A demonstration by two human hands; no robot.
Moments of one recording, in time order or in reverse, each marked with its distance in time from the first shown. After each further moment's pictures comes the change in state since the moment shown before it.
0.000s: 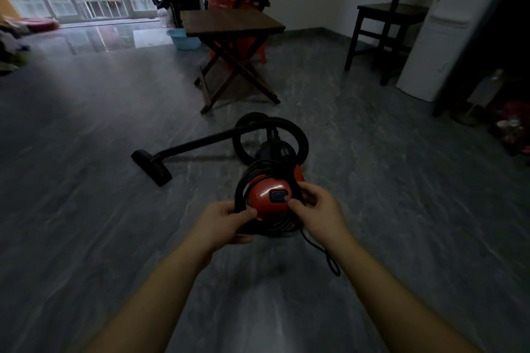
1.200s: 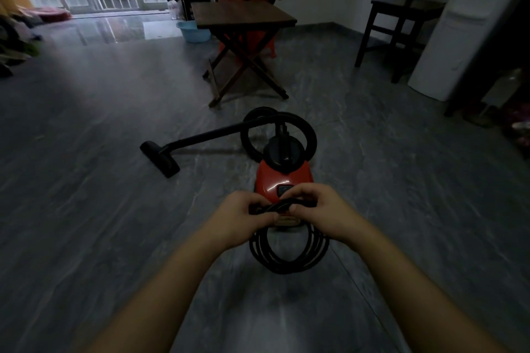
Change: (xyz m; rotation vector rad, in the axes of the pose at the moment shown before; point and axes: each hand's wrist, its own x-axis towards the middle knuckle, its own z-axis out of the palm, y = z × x) left_hand -0.006 0.008 0.002 0.480 -0.086 0.306; right_hand -0.007 -0.030 -0.010 -0.224 -0.403 0.020
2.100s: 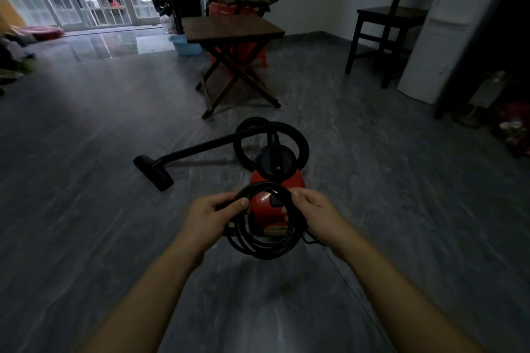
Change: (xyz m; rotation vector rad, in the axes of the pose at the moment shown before) left_hand -0.002 -0.001 -0.013 -0.489 0.247 -0.108; right_hand 0.004 0.008 0.000 0.195 0.130 0.037
